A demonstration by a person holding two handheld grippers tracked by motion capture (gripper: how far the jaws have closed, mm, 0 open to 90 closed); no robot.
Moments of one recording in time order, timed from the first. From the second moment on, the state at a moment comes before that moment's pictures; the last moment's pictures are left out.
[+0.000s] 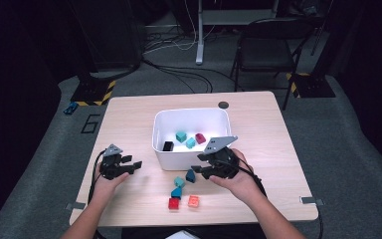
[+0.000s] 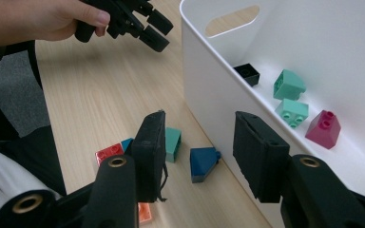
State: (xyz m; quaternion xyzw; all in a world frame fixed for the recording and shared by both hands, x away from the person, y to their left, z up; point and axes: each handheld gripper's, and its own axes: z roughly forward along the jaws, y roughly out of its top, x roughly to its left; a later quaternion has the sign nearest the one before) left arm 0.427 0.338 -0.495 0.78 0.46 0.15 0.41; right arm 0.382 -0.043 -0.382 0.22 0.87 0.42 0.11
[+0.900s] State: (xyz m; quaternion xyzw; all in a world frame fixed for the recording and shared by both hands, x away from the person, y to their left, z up) left arm 0.427 0.337 -0.496 0.77 0.46 0.15 0.41; right arm 0.362 -0.046 -0.434 0.23 0.87 0.42 0.10
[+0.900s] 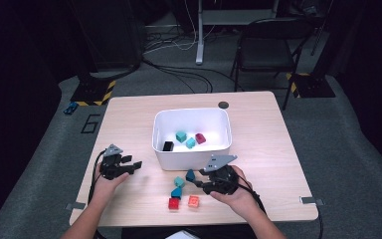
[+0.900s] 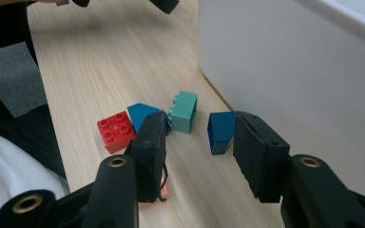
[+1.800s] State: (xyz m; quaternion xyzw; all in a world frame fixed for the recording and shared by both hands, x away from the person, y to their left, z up) left arm 0.428 0.337 -0.496 0.77 0.46 0.15 0.41; right arm 0.352 -0.031 -0.483 0.21 0.90 0.38 0.07
